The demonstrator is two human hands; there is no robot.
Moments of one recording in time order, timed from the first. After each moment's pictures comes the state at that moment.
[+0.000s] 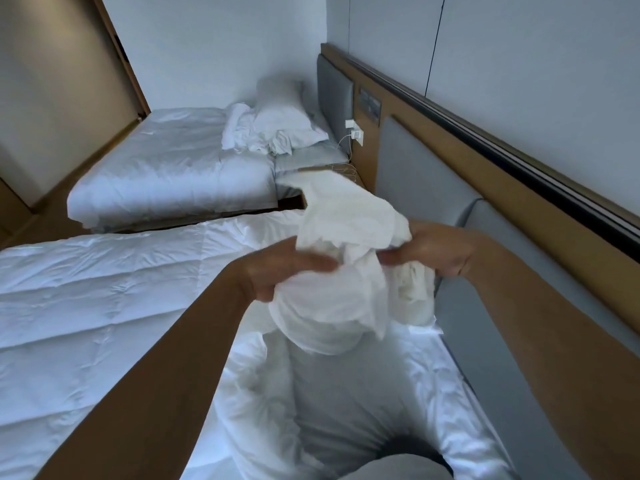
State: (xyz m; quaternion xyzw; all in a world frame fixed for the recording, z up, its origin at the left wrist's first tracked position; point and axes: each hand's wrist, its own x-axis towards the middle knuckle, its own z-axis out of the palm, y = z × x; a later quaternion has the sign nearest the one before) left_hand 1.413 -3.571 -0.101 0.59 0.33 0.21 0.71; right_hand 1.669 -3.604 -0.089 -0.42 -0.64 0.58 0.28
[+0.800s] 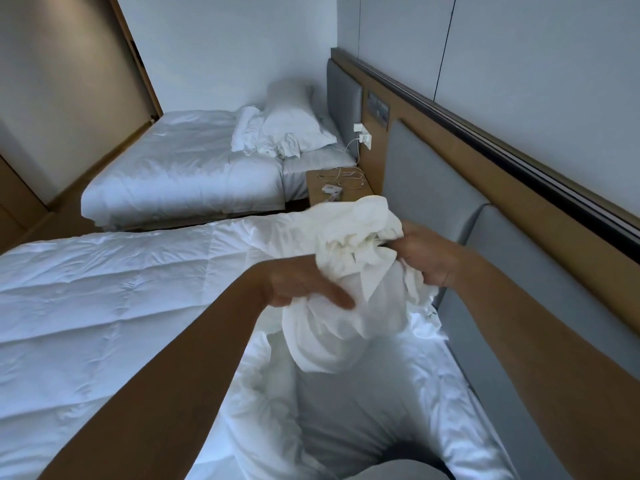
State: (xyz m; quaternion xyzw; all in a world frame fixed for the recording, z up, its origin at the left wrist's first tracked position) left_hand 1.424 -3.572 -0.108 0.64 0.36 0.08 0.68; right_hand 1.654 -3.590 -0.109 -0.40 -0.58 0.60 0.38
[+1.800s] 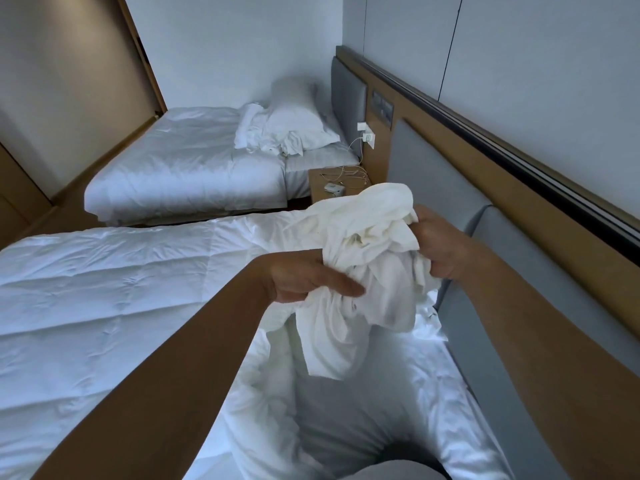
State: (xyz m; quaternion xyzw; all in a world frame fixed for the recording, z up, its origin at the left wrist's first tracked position) left_hand 1.431 -3.580 -0.097 0.62 0.31 0.10 0.72; right_hand 1.668 -3.583 -0.102 -0.40 -0.56 0.58 0.44
